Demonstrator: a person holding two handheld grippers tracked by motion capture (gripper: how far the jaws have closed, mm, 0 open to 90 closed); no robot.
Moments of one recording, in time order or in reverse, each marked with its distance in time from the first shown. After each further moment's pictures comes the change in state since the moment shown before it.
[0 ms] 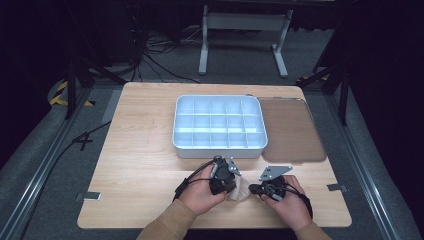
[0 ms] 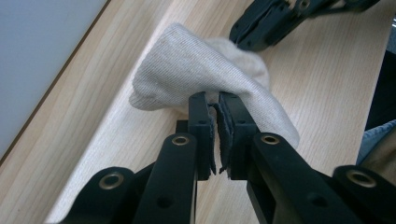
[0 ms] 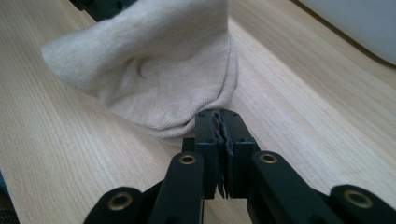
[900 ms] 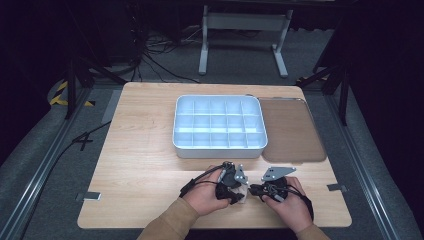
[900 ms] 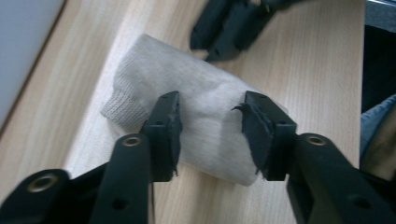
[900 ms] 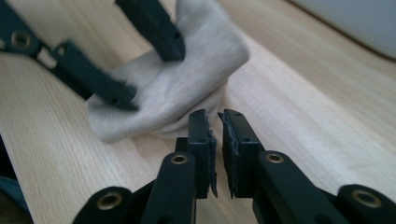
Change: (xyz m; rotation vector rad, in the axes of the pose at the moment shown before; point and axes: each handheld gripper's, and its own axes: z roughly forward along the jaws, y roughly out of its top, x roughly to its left) left arm -0.006 0.001 0.023 -0.015 -0.093 0.159; right arm -0.001 -0.004 -0.006 -0.054 0.008 0.060
